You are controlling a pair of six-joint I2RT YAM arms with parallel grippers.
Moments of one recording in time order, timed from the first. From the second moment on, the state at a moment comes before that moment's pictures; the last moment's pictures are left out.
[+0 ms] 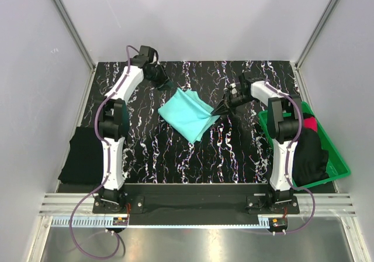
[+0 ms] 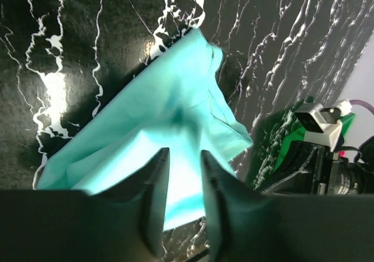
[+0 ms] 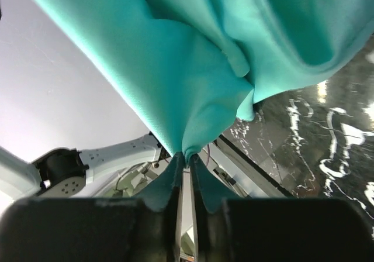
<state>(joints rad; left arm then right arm) -0.21 2.27 2.09 -0.81 0.44 -0.71 0.17 2.18 1.63 -0.79 -0.98 0.66</state>
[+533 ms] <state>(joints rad) -0.28 1.72 1.73 -0.84 0.19 -0.62 0.11 2.22 1.79 -0.76 -0.78 0.61</state>
